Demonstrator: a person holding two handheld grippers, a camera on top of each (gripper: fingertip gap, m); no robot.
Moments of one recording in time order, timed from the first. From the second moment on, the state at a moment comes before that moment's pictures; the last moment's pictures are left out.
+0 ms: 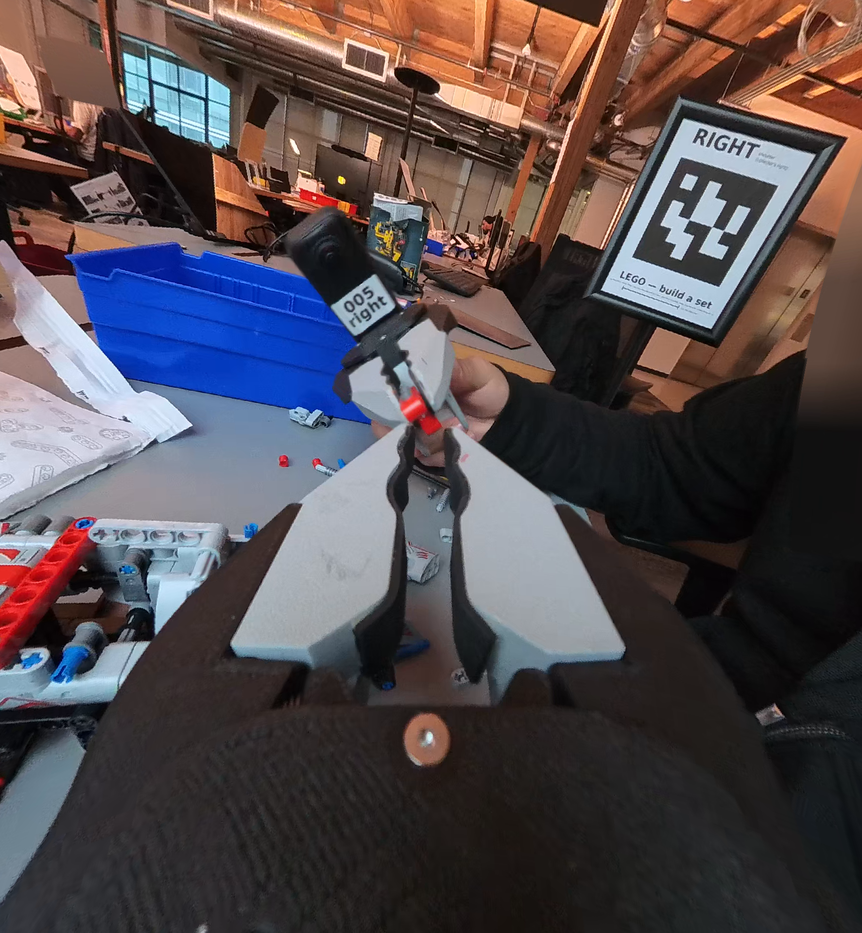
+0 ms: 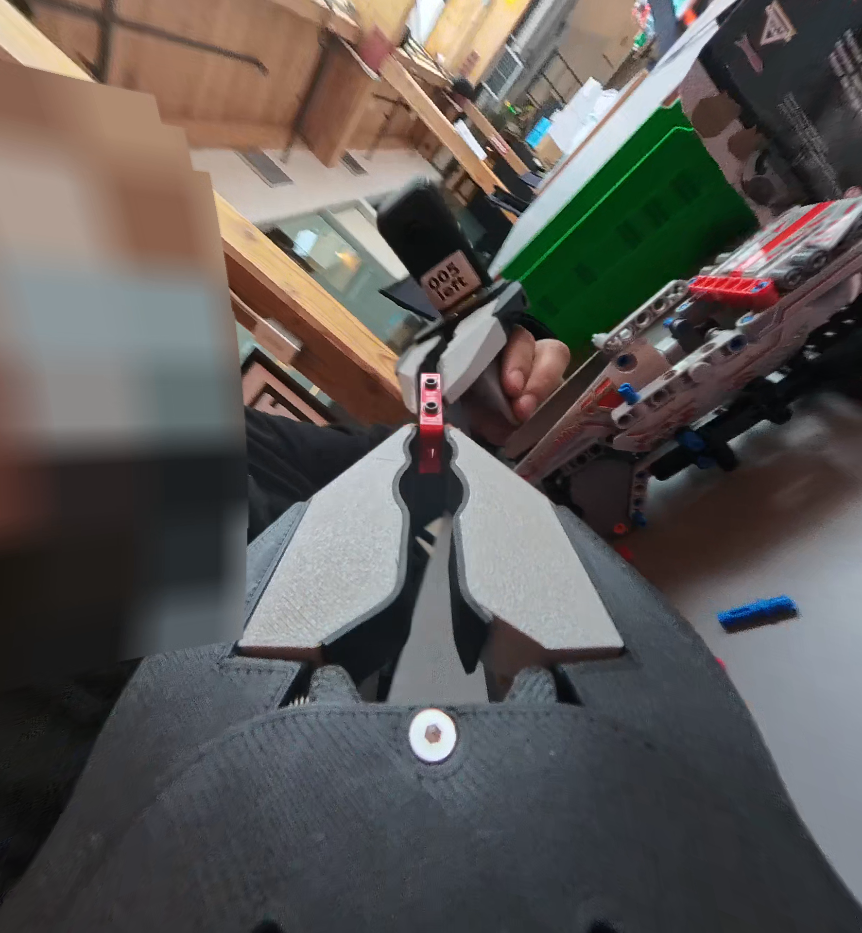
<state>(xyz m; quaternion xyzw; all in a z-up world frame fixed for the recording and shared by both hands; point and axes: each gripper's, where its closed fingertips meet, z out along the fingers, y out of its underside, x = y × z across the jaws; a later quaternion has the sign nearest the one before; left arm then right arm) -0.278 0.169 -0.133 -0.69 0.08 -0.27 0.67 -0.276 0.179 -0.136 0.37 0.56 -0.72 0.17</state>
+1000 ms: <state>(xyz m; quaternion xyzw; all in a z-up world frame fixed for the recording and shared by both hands) -0.294 0.183 -0.125 -0.62 -0.14 -0.40 0.65 -0.292 0.193 -0.124 0.22 0.73 -0.43 -0.49</state>
